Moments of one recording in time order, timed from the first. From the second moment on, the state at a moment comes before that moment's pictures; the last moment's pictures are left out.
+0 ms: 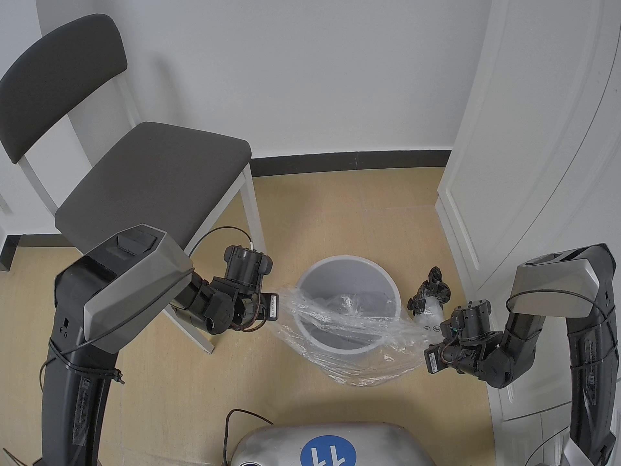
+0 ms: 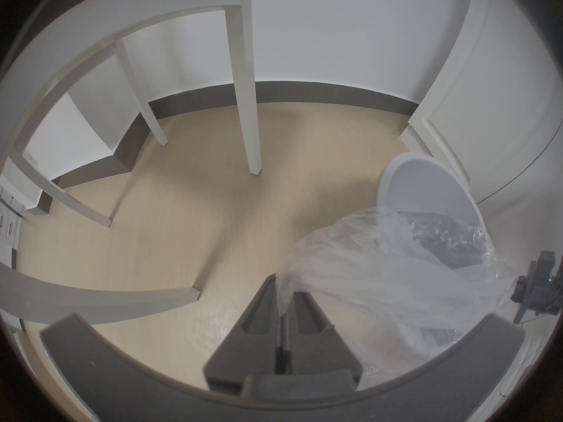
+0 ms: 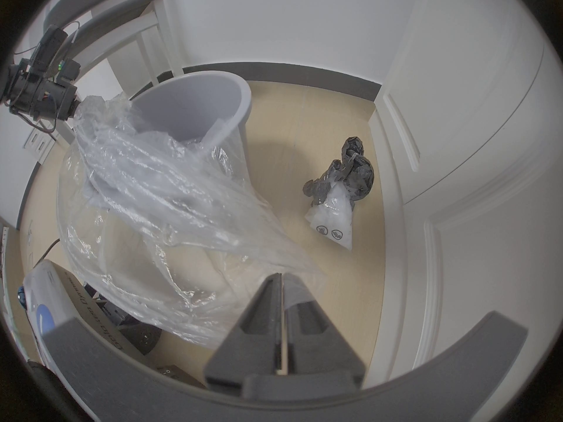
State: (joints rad) left arm -0.43 2.50 -1.36 -0.38 0.20 -0.26; right arm 0.30 2.44 -0.65 -1.07 -0.15 -0.08
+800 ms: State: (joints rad) left arm -0.45 2.47 -1.28 -0.53 0.19 -0.26; right arm 0.25 2.26 -0.48 -1.13 0.13 -0.13
